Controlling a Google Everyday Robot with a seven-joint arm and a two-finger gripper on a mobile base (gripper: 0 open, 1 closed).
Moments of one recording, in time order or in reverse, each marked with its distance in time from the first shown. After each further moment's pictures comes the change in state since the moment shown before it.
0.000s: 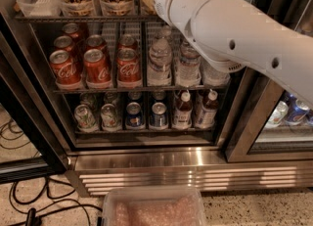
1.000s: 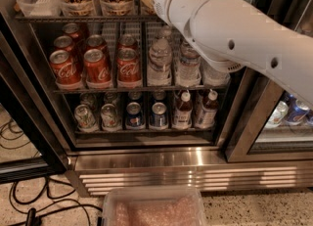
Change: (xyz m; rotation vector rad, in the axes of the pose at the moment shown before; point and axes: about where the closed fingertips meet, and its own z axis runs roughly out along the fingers) arm 0.000 0.000 0.000 0.000 0.000 0.000
